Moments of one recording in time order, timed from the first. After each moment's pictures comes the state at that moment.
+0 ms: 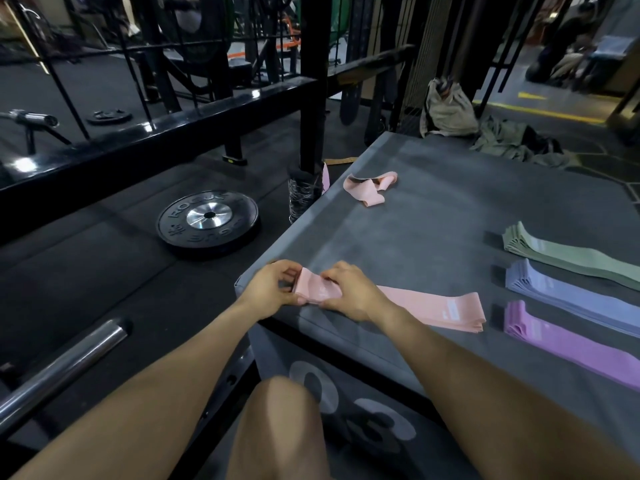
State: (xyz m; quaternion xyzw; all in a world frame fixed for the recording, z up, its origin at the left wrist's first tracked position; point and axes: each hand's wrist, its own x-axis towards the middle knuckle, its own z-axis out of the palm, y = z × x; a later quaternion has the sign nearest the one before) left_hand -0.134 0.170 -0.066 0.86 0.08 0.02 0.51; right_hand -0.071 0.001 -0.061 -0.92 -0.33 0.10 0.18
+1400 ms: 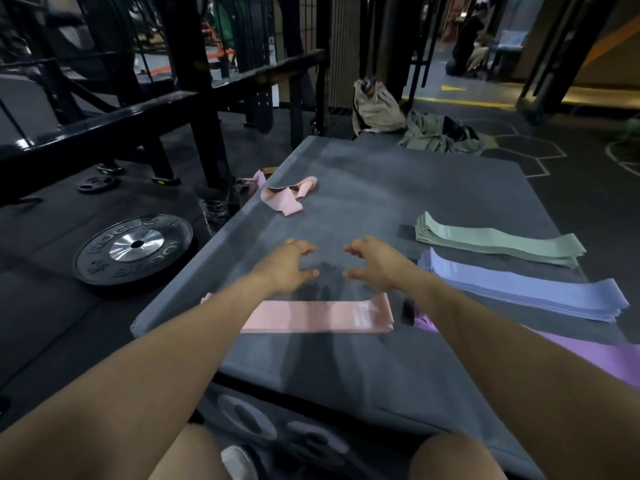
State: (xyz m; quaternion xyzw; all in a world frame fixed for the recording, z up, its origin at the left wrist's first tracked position) left_hand -0.028 0.033 -0.019 0.96 -0.07 -0.03 0.26; right_hand -0.007 -0.160 0.002 -0.96 -0.22 0.09 0.17
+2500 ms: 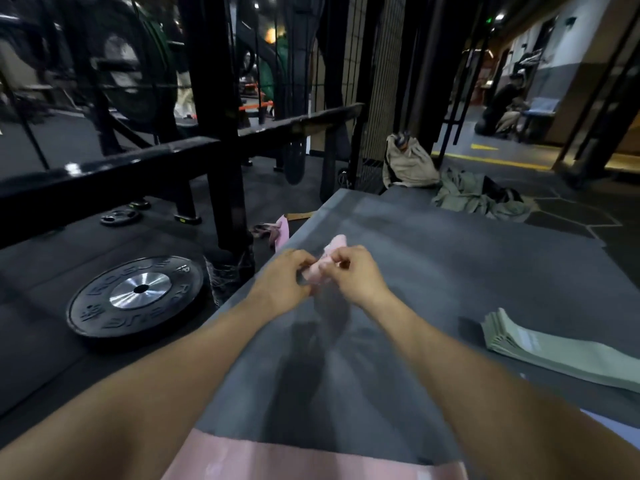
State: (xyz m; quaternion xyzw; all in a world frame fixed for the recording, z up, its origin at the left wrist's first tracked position) left_hand 0.100 0.090 -0.007 0.93 -0.03 0.14 0.33; right_hand 0.127 -0.051 0.009 -0.85 -0.19 -0.03 0.50
